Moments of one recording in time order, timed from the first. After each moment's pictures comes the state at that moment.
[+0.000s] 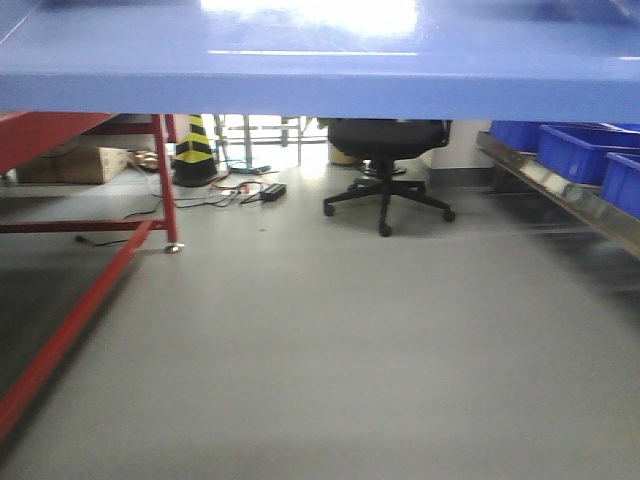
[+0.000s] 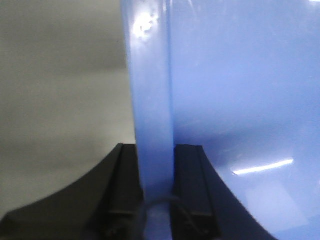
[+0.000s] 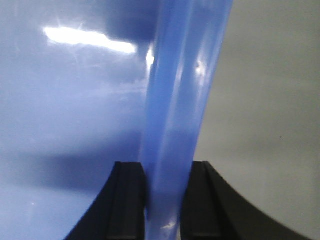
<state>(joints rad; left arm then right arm) -0.58 1.38 -1.48 -0.01 1.26 -0.39 0.48 1.31 -1.39 -0.12 1.24 0.41</state>
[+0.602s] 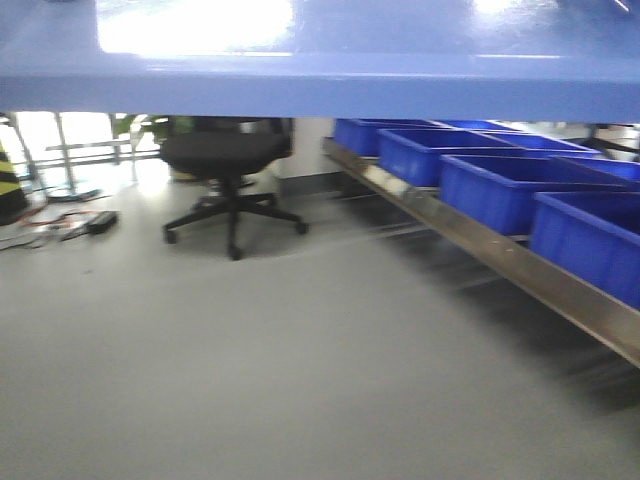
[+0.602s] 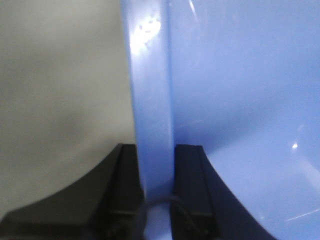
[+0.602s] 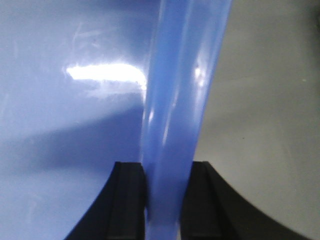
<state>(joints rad) -0.58 1.38 -1.48 -0.01 1.26 -0.39 0.48 1.31 -1.39 -0.12 1.24 0.41</state>
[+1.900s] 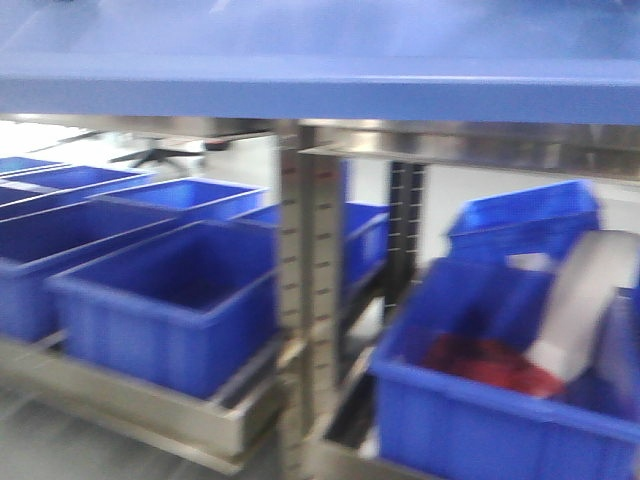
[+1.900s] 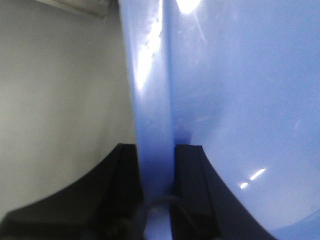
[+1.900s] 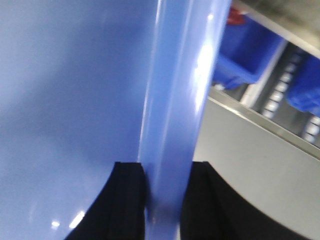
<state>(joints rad) -0.58 1.38 -1.48 -0.02 1.26 -0.39 0.48 1.31 -1.39 -0.13 1.24 0.41</state>
